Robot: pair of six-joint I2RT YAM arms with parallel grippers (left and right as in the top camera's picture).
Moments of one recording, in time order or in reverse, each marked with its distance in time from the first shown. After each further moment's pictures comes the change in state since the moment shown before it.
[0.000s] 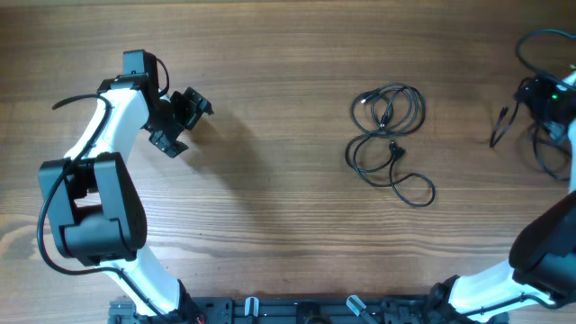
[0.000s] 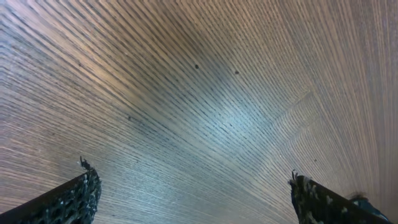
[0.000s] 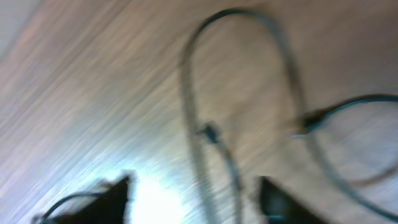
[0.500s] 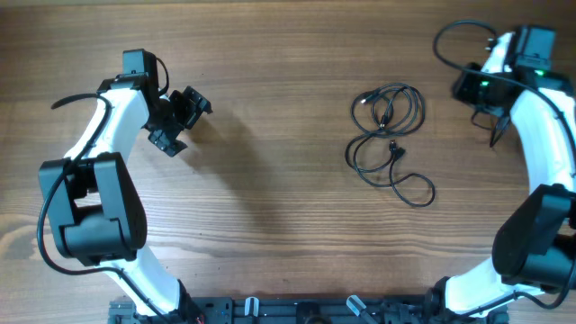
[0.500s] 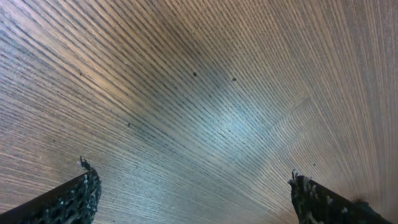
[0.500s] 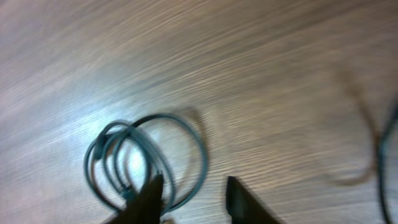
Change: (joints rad) left arm 0.000 0.000 0.000 0.014 -0.012 0.000; right arm 0.286 0.000 0.000 -0.053 -0.034 -0.085
